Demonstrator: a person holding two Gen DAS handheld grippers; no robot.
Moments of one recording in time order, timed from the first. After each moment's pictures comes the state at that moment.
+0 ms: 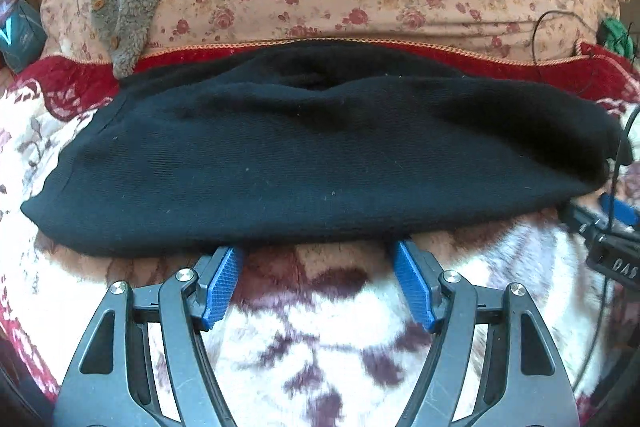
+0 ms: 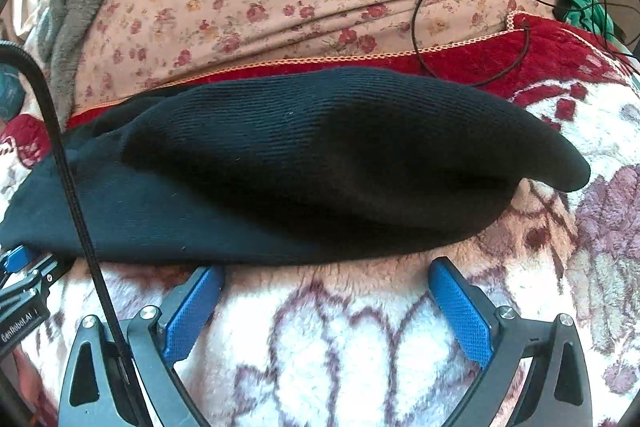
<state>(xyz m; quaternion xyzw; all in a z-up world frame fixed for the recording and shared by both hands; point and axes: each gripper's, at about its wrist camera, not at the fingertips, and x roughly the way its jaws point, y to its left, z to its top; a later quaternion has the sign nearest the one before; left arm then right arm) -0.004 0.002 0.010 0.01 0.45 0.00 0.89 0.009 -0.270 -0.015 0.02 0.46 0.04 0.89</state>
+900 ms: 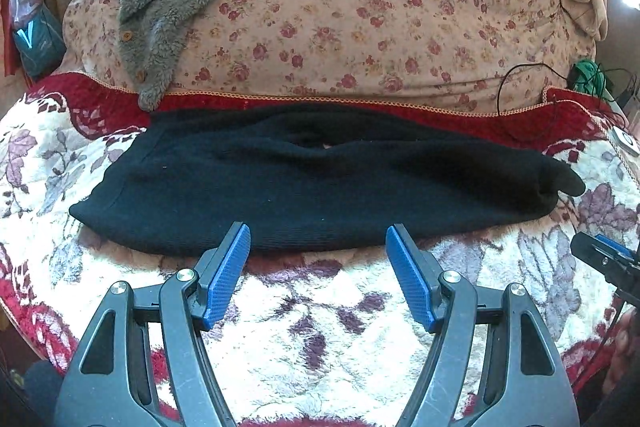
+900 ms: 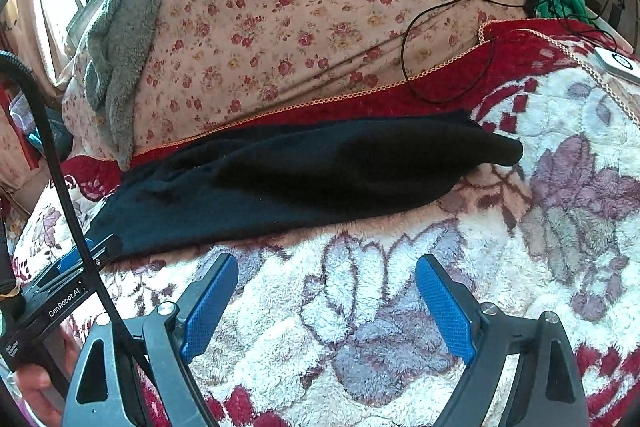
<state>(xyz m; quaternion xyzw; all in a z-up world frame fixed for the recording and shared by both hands) -0.055 0.002 0.074 -0.01 0.39 0.00 0.92 -0.062 -0.283 0.067 0.11 0.45 0.07 0.89</state>
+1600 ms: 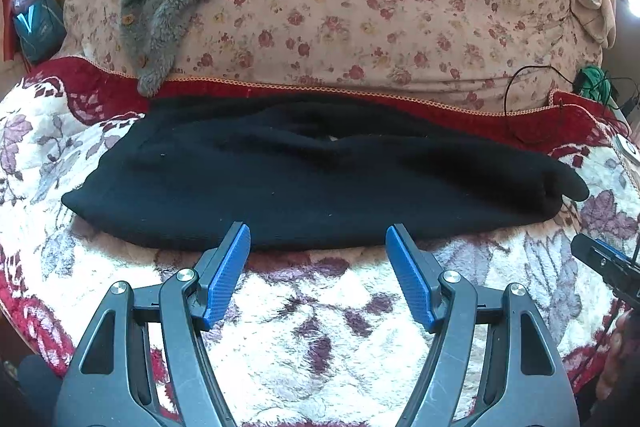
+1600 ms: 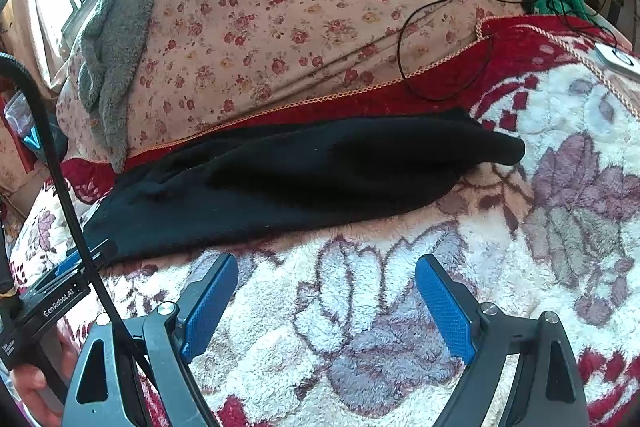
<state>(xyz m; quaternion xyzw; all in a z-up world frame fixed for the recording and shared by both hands) -0.046 0.014 0.065 -0.03 0.41 0.00 0.91 -0.053 -0.288 0.056 0.11 0.45 0.06 0.88</state>
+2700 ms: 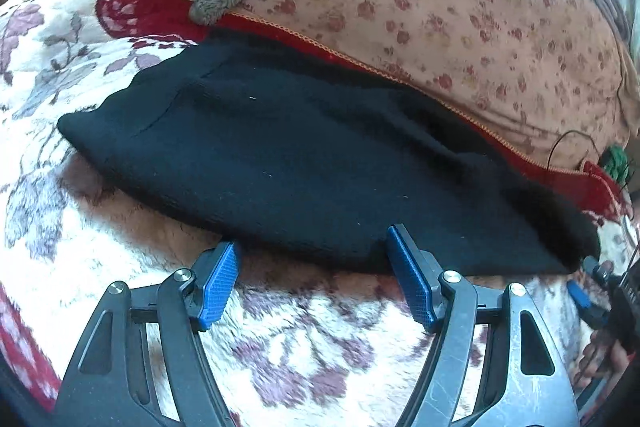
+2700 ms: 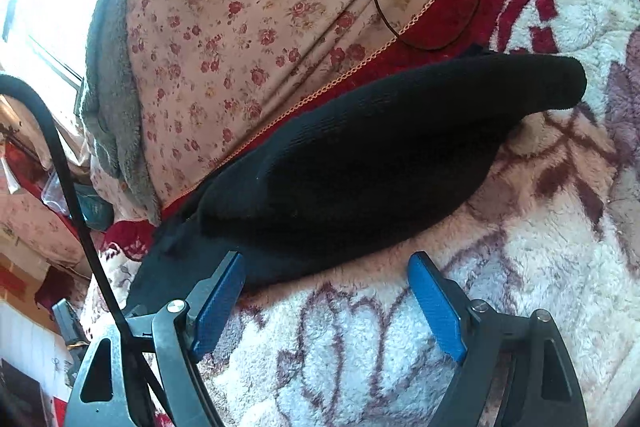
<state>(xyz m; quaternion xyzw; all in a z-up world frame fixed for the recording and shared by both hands) -0.017 0.122 0.012 -0.17 0.43 0.03 0.89 0.002 -0.338 -0.012 0.29 0.43 0.13 0.85</state>
